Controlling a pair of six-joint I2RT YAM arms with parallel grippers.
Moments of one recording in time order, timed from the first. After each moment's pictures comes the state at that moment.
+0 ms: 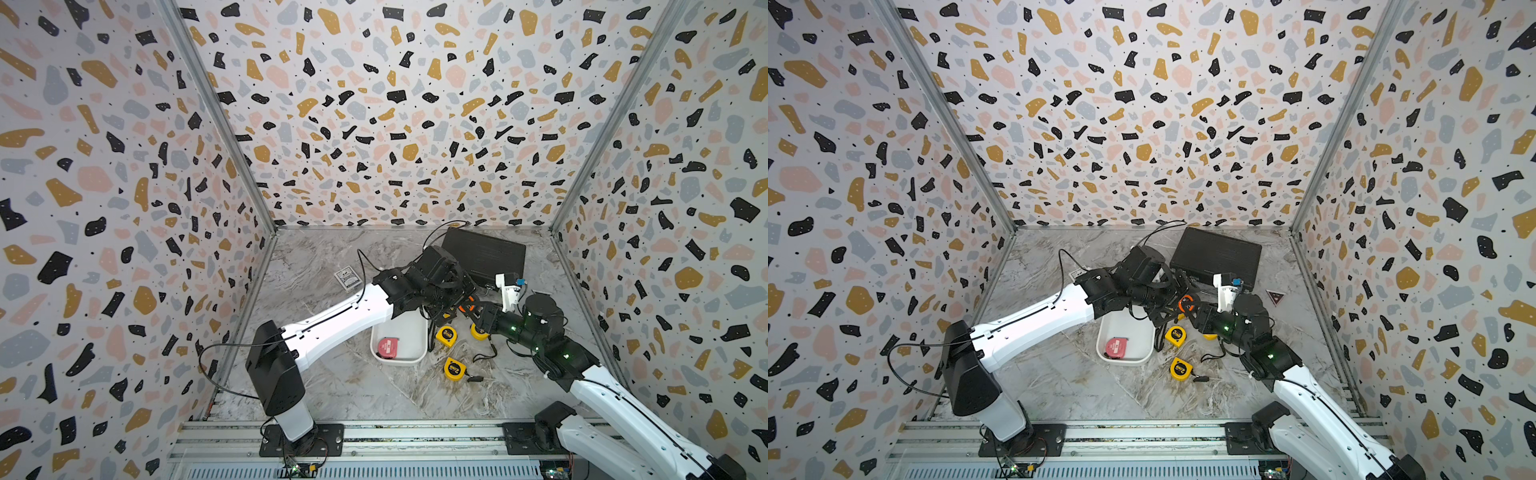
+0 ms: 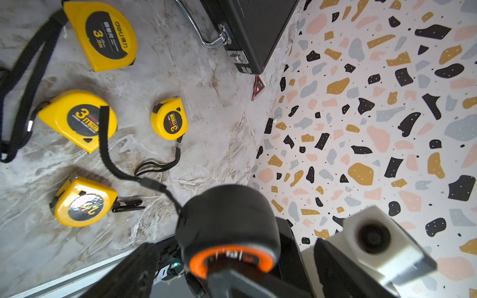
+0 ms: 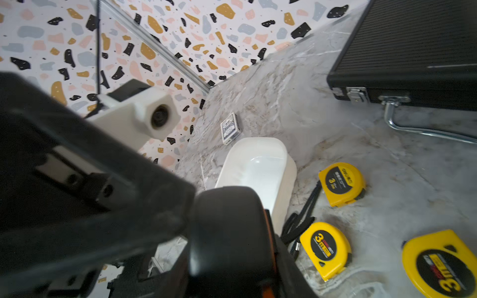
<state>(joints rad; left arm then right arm) -0.93 1.68 1.57 -0.60 0.28 -1.42 0.47 0.80 0.59 -0.13 -0.32 0.71</state>
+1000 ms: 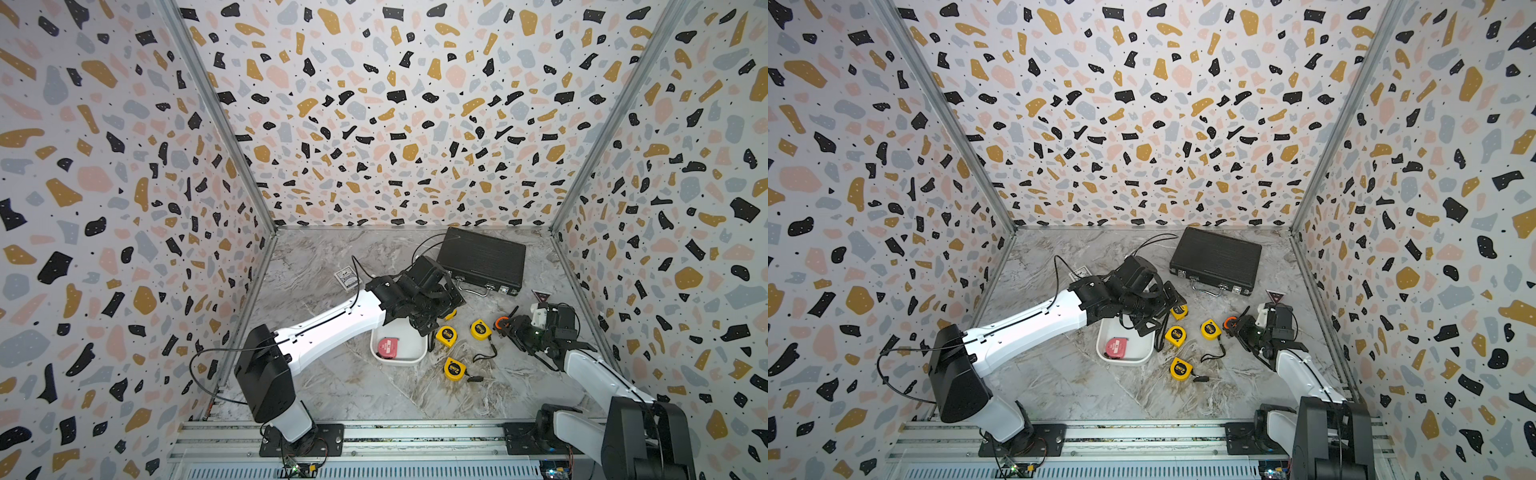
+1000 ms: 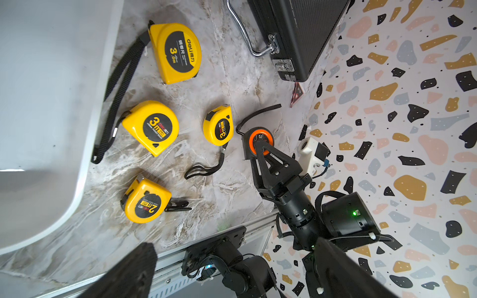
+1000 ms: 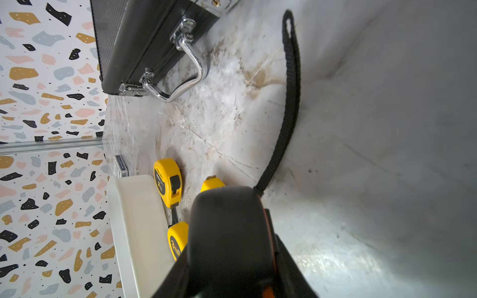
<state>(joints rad) -0.90 1.61 1.42 -0.64 0.25 -1.37 -0.10 1.13 0.40 -0.14 -0.55 0.74</state>
